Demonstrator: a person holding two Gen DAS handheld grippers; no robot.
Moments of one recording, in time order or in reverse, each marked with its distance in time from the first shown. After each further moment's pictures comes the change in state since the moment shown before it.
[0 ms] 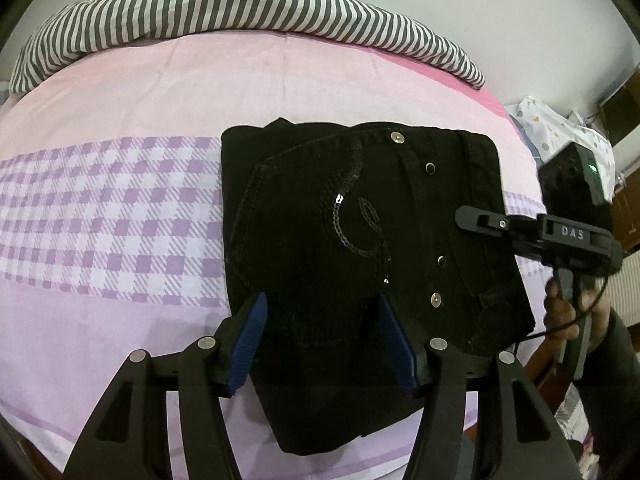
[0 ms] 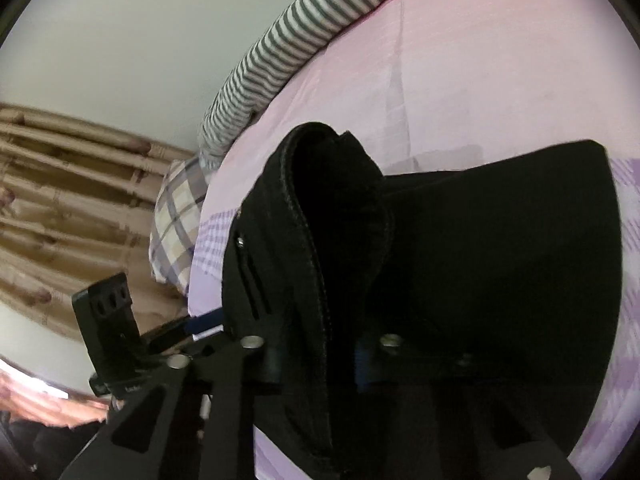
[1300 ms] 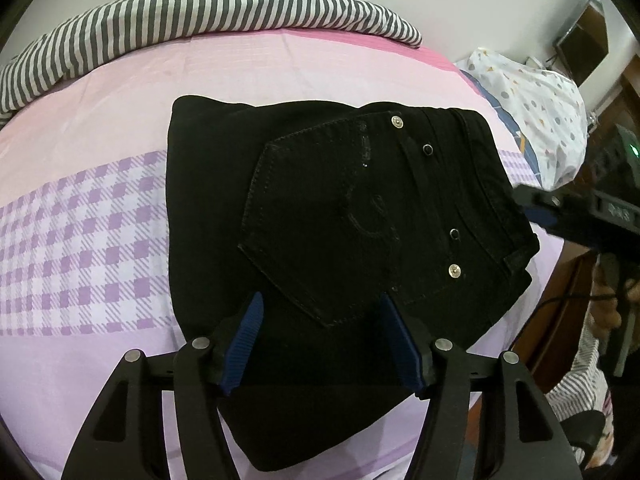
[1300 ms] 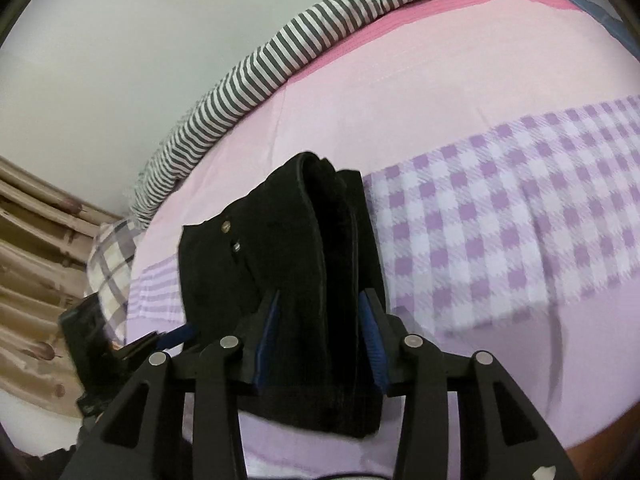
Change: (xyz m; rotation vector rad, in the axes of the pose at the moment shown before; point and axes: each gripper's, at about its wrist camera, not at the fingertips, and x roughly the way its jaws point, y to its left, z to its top) left arm 0.031 -0.067 -0.010 0.204 0.034 -0.066; right arm -0.113 -0.016 -0.061 0.111 -0.217 -0.305
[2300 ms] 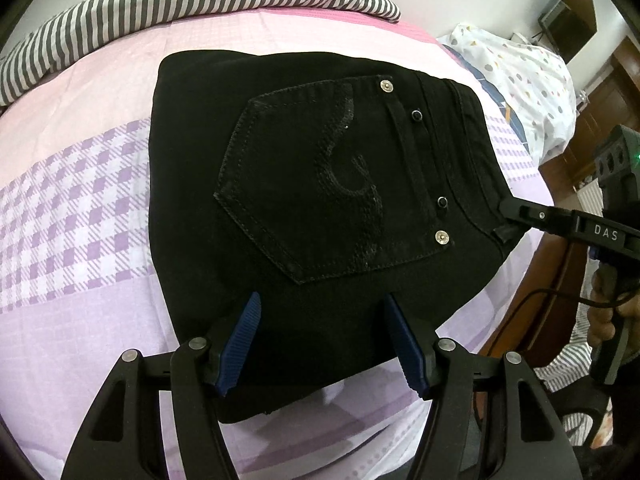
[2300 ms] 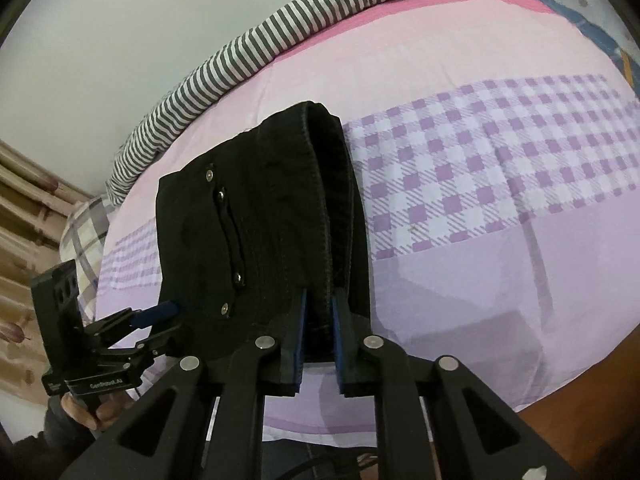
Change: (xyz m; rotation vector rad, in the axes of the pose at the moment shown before) left arm -0.003 -0.023 -0.034 0.043 0.060 -0.018; right arm 0.006 0.013 -0.041 -0.065 -0.005 -0.171
